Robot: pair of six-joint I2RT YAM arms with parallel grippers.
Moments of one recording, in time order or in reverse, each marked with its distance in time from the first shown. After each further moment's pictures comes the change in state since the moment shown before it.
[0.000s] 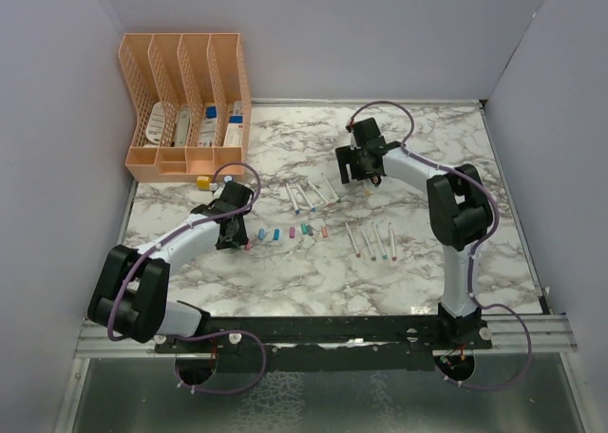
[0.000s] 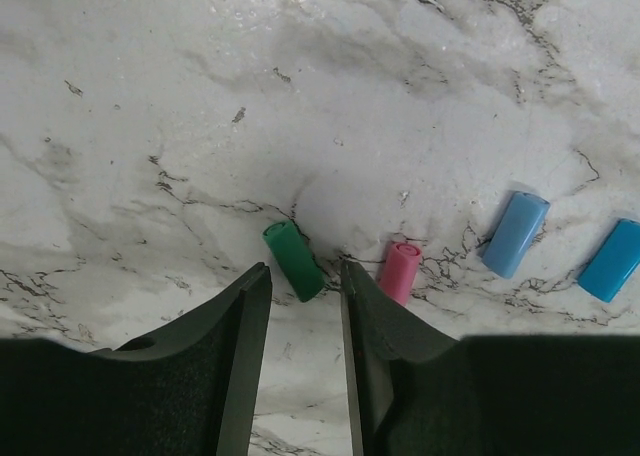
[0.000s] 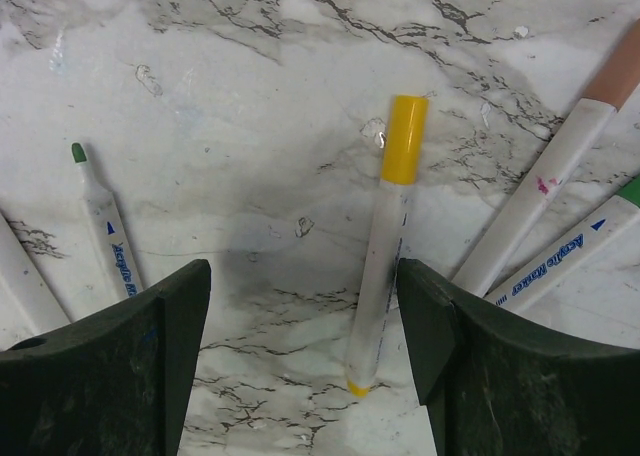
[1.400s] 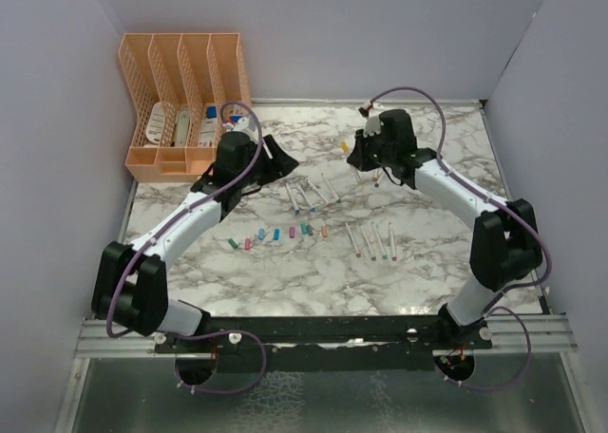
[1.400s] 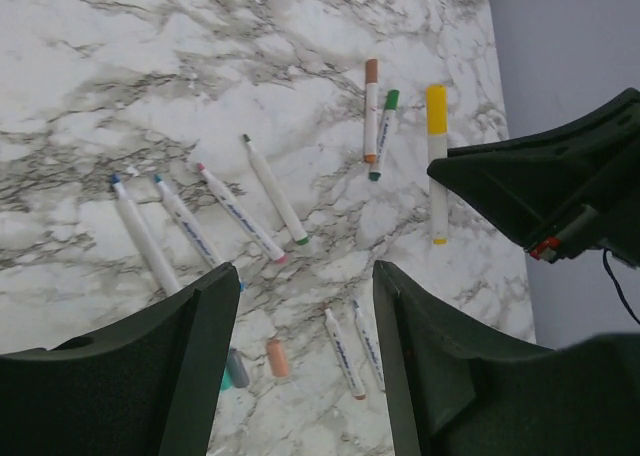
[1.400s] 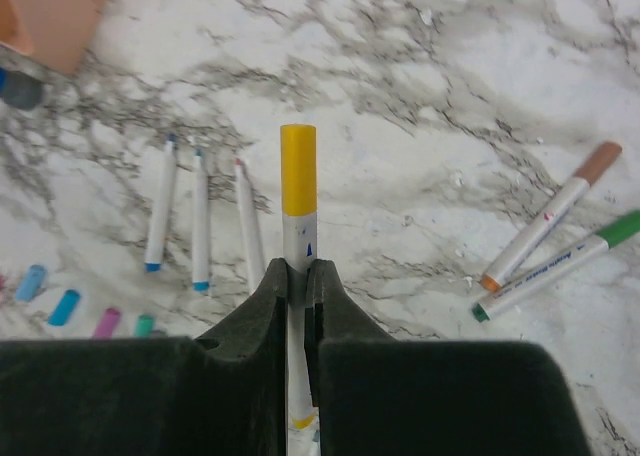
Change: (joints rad) left arm -0.006 -0.020 0.246 0.506 0.430 -0.153; right arm -0.013 -0.350 -0.230 0.169 -0.219 -0.016
